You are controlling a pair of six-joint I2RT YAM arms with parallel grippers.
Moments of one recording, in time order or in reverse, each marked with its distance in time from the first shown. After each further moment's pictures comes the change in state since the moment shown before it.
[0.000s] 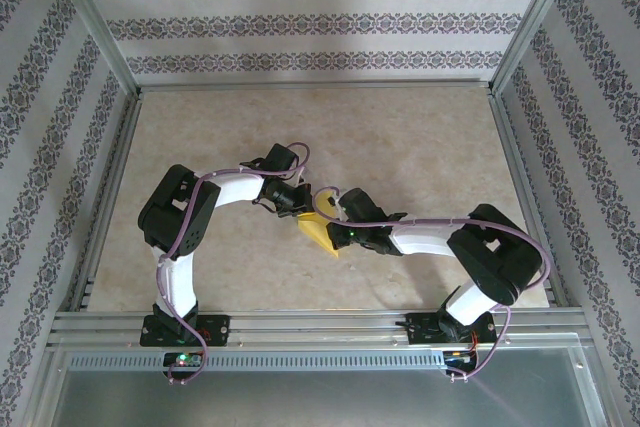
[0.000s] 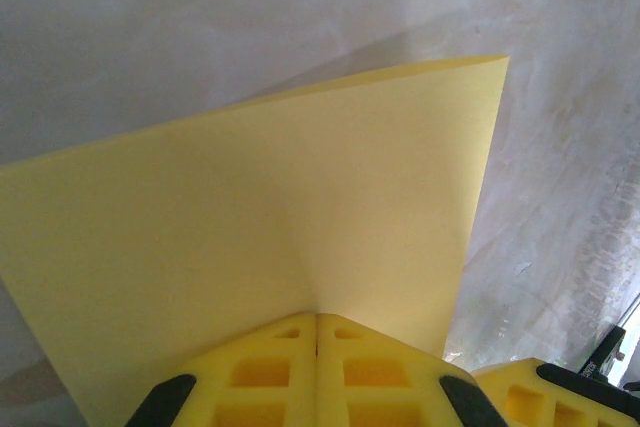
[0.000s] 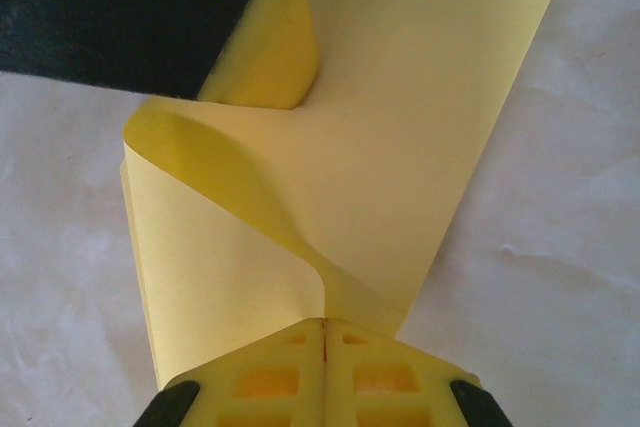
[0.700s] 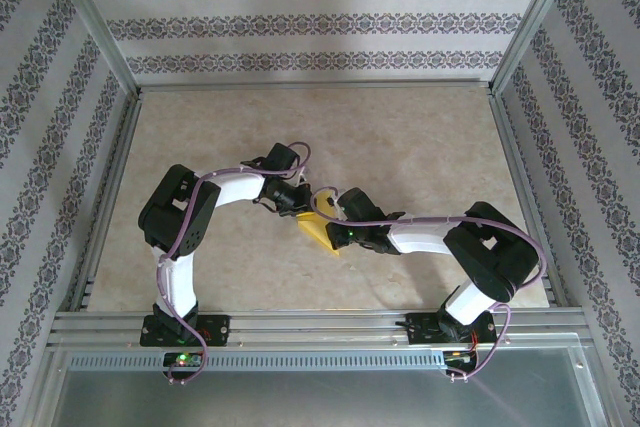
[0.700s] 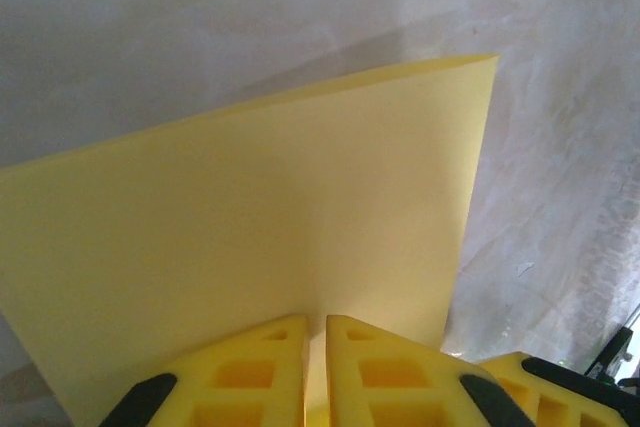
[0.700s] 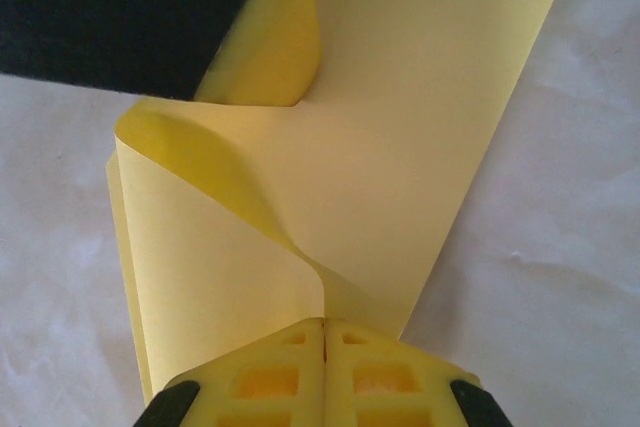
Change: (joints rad) left arm -0.006 0.000 0.025 -0.034 -0.021 0.012; right arm 0.000 0.022 0.008 0.001 -0.004 -0.003
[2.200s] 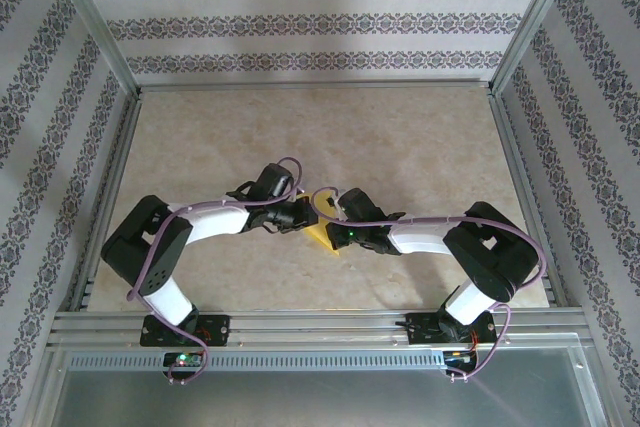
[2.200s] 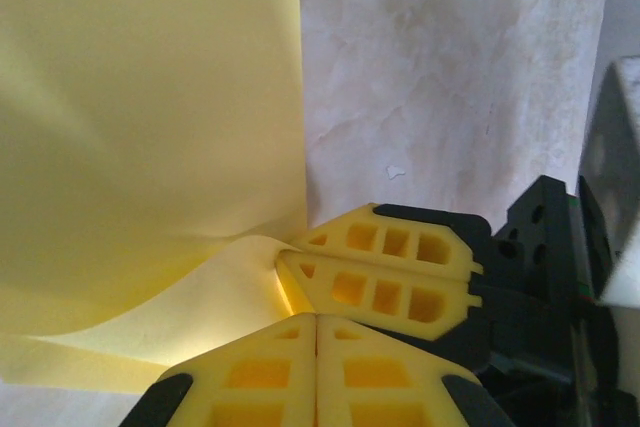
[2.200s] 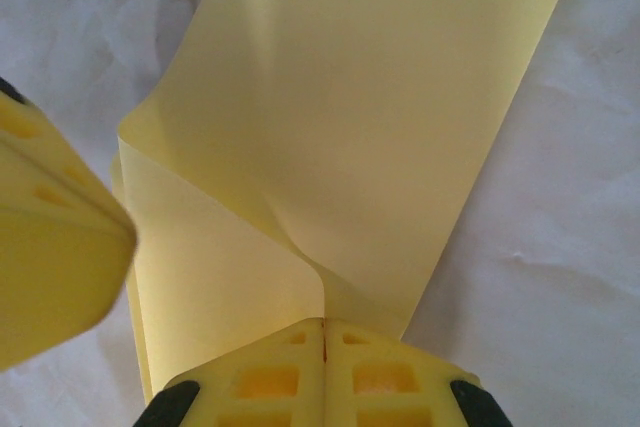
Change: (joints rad) left arm -0.104 -0.286 -0.341 0.343 -0.025 -0.236; right arm 0.000 0.002 -0.007 0.015 -0.006 0.000
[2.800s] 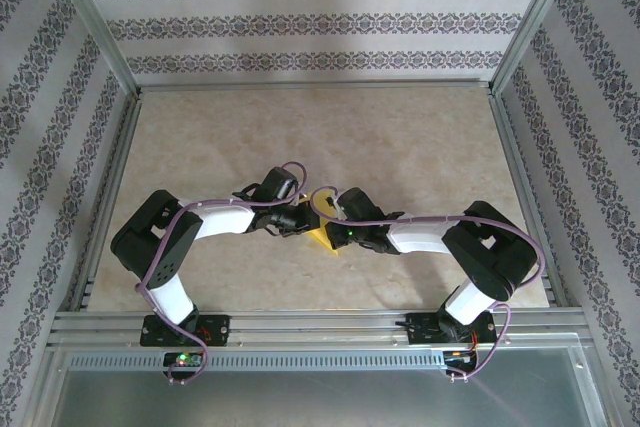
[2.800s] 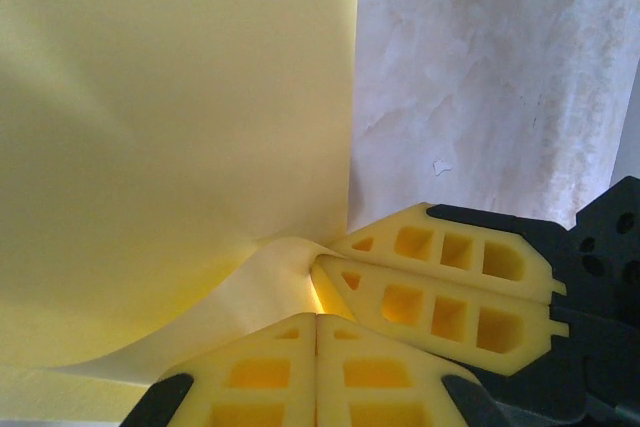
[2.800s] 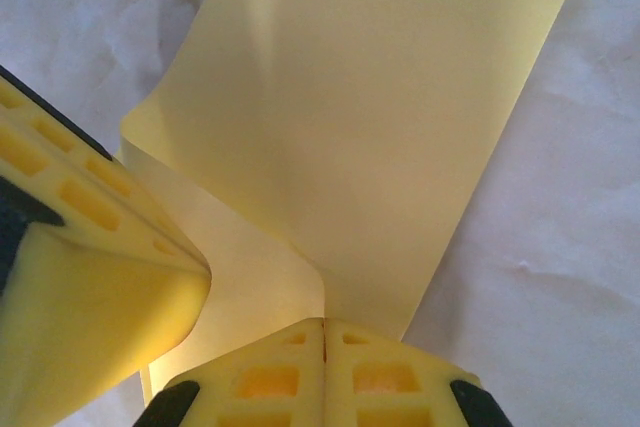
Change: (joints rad) left arm -0.013 0.051 0.005 0.001 -0.008 0.000; right arm 0.000 0.008 0.009 -0.002 -0.001 -0.001
